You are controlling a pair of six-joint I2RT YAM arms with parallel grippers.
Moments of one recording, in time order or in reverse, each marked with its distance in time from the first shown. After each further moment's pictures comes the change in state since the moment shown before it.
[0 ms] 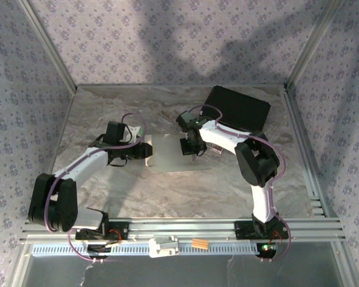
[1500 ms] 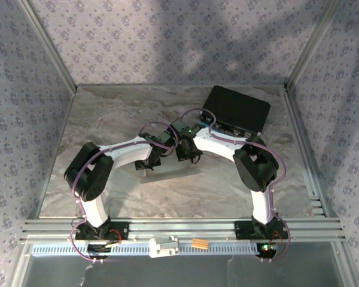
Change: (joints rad) left arm -0.454 0.411 0.337 -0.564 -1.021 -0.677; right arm 0.116 -0.047 -0.060 0.041 0.137 0.070
